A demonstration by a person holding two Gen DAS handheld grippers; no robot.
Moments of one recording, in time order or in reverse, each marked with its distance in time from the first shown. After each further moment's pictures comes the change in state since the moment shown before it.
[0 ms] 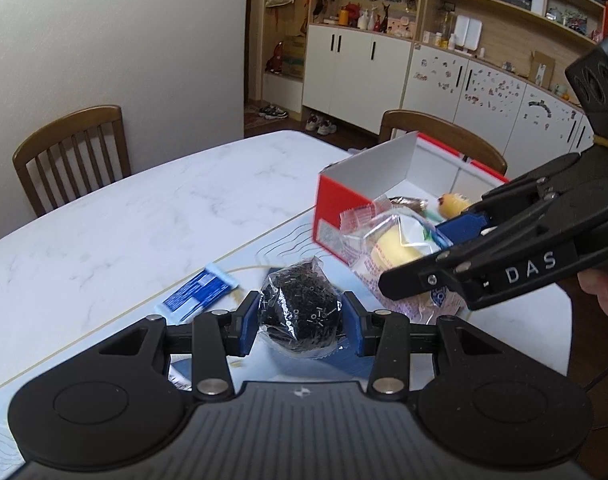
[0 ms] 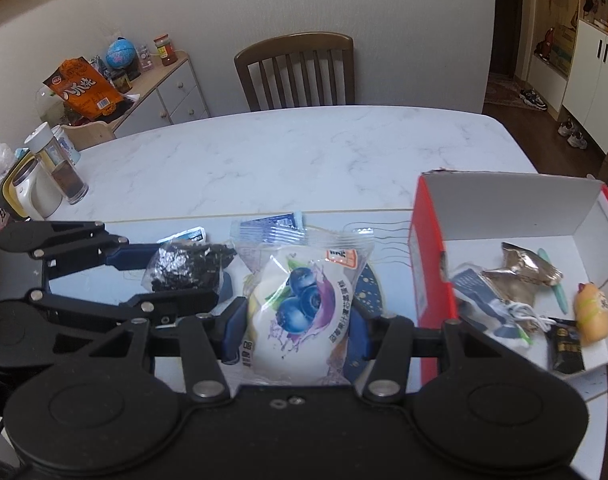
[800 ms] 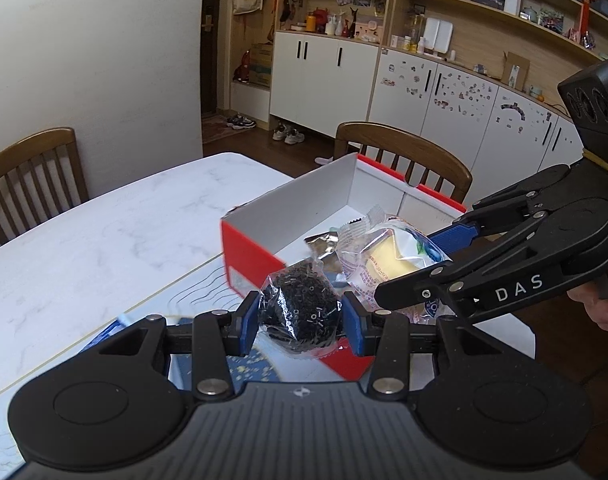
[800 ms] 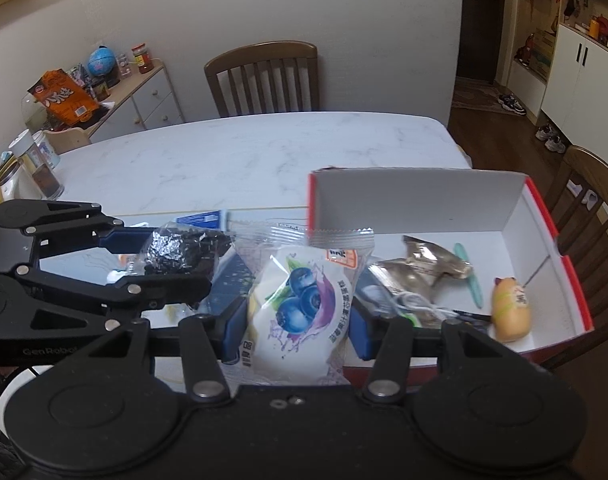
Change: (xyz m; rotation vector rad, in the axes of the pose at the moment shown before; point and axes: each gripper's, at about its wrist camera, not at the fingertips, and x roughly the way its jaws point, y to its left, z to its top) left arm 0.040 -0.083 0.046 0.031 -0.017 -0.066; right arm -0.048 -0.091 -0.012 -0.007 -0.014 -0.043
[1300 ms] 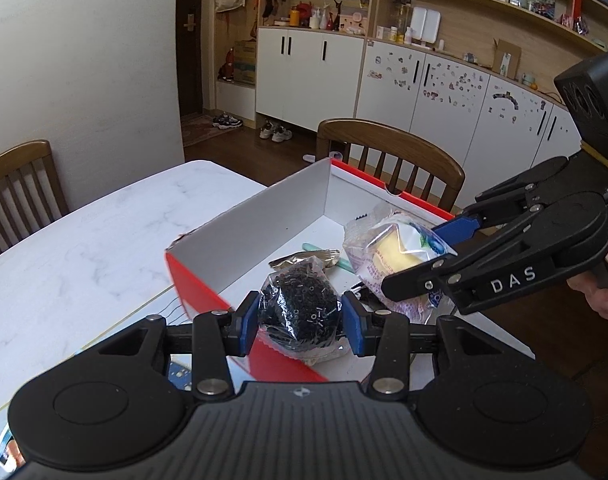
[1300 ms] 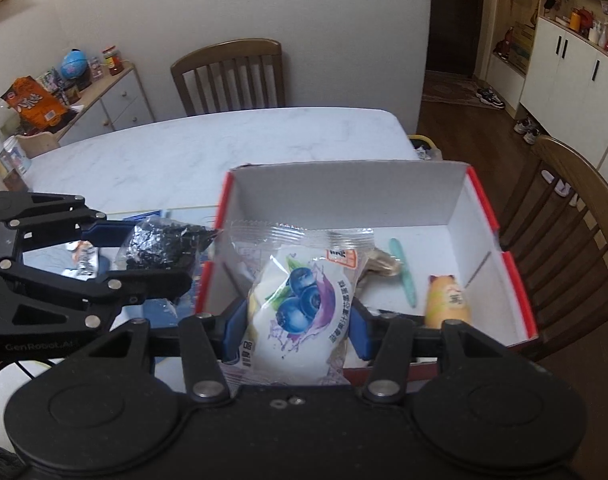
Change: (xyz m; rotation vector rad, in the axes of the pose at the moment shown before) left arm 0.050 -0.036 0.029 0.041 0.019 -0.016; right arm -0.001 -0.070 0.000 0.016 0.011 -0.053
